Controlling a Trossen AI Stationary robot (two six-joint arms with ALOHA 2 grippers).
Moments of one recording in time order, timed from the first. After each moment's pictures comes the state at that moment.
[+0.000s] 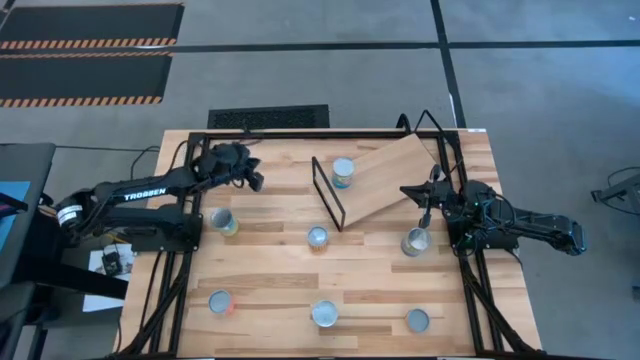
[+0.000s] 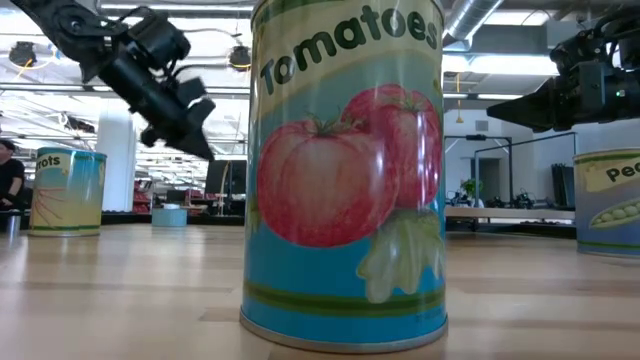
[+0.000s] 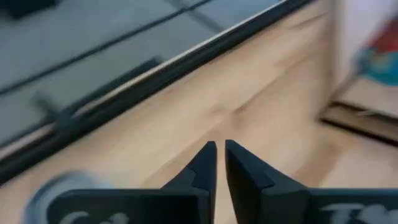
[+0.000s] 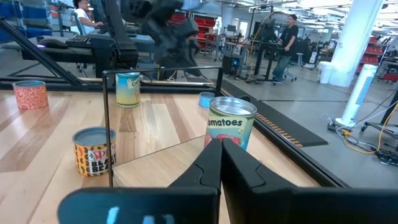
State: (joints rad) left arm 0.59 1.01 0.46 -0.06 -0.21 -0.19; right arm -0.27 0.04 0.01 0.04 0.05 -0.11
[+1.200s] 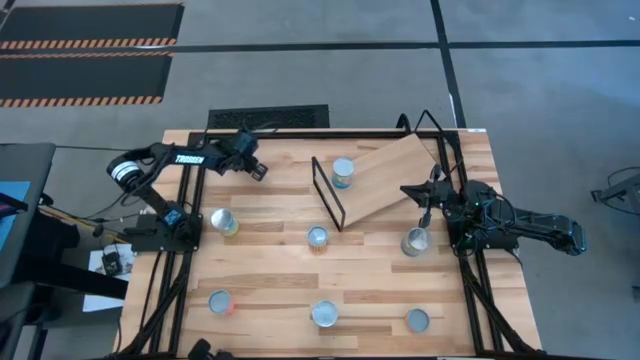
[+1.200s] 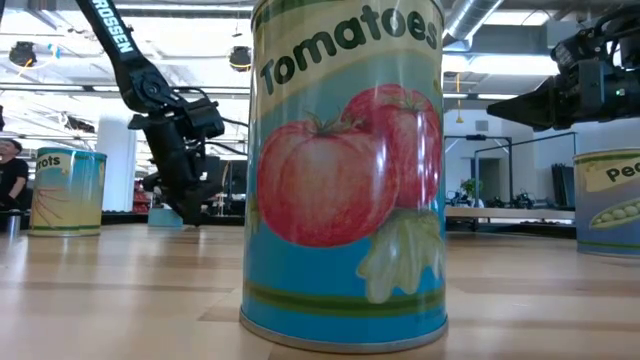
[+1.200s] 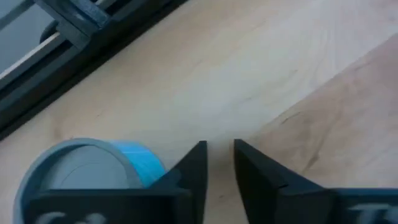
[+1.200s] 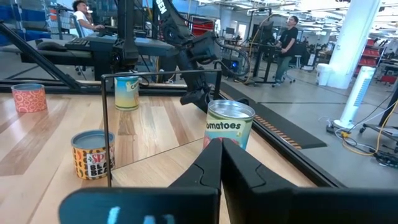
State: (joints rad) left arm 0.83 1.58 0.65 -0.11 -0.21 -0.04; right arm -0.27 0.04 0.01 0.05 0.05 -0.11
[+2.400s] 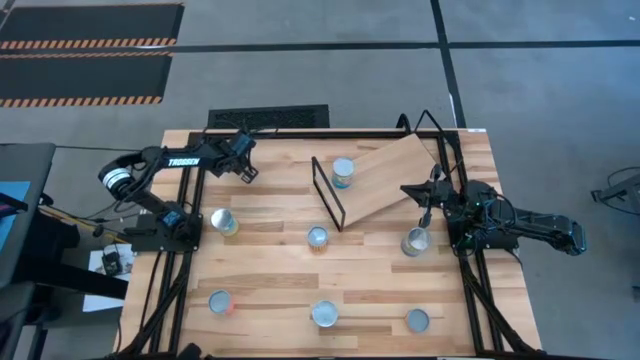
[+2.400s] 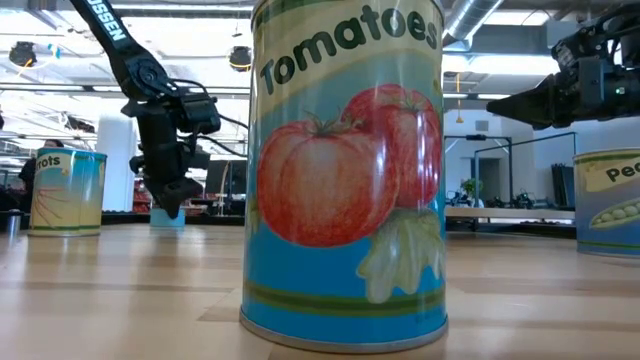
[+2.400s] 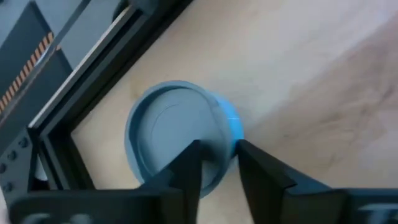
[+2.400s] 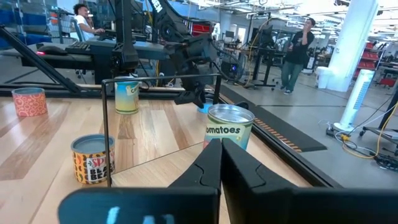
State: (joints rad) left arm 0.80 1.50 0.66 -0.31 -0.41 0.04; right arm -0.27 0.04 0.01 0.07 0.05 -0.11
